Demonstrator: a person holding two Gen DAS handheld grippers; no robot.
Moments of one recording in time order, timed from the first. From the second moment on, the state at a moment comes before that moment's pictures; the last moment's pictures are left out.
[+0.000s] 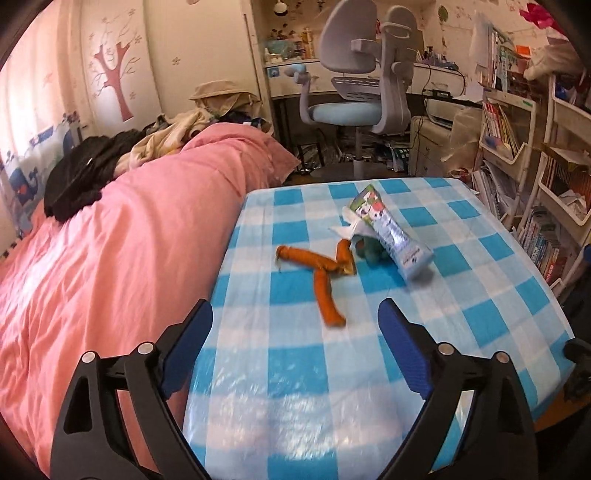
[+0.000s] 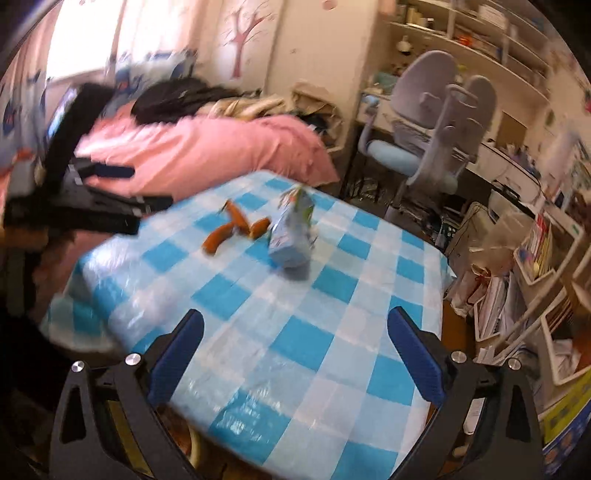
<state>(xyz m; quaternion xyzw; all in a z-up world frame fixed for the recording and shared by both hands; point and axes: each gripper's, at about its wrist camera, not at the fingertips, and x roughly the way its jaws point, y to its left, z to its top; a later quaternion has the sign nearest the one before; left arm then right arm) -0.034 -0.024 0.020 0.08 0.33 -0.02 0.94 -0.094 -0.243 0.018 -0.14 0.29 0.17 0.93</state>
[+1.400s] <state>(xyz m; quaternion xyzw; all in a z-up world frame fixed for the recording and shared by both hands) -0.009 -0.043 0.010 0.05 0.37 -0.02 0.93 -0.081 -0.237 0.004 -0.18 0.30 0.18 0.92</state>
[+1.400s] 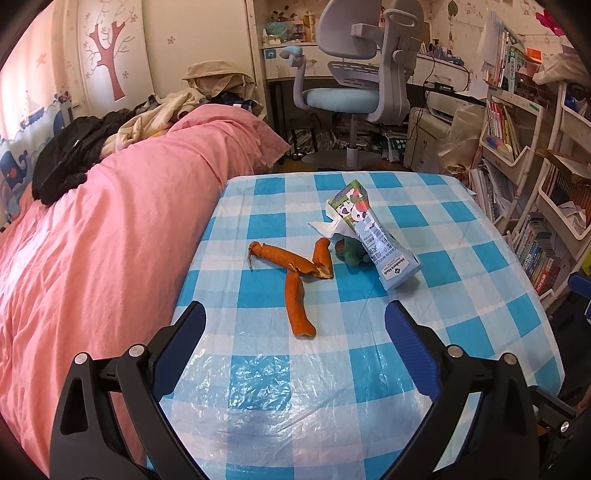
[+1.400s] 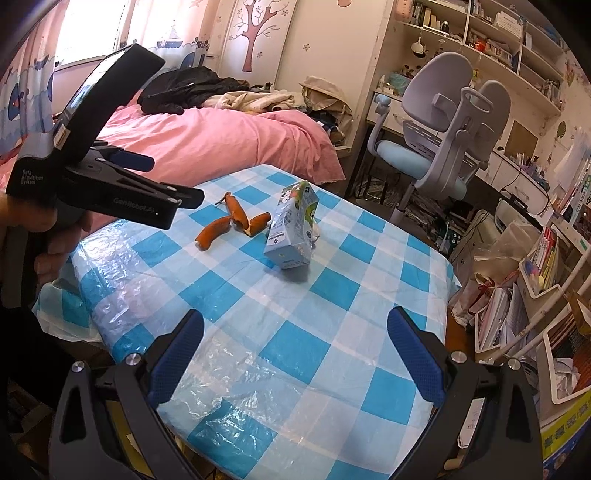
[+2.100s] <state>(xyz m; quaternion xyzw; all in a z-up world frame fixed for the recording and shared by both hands) -0.012 -0.043 0.009 0.05 0.37 -0.02 0.93 -0.087 -0.234 0.001 -0.19 0.30 0.18 0.92</state>
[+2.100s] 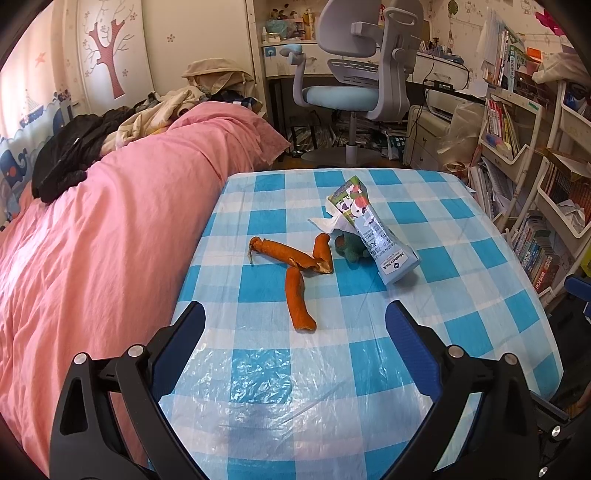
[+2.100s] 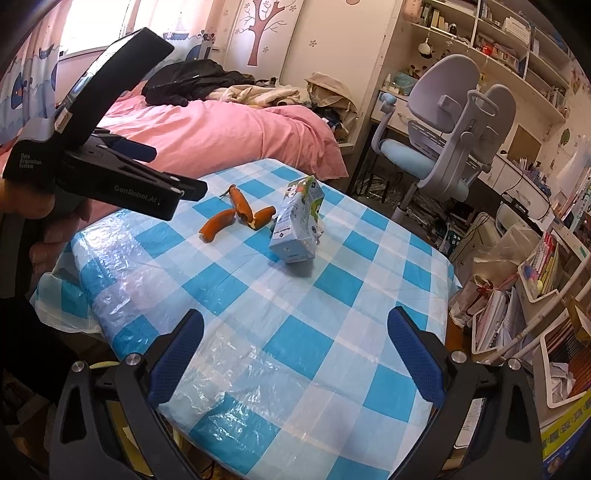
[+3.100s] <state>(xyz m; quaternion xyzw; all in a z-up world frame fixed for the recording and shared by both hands) -0.017 -0.039 0.008 0.05 0.37 -0.02 0.93 -0.094 -0.216 -0.003 -0.23 0.31 0.19 0.90</state>
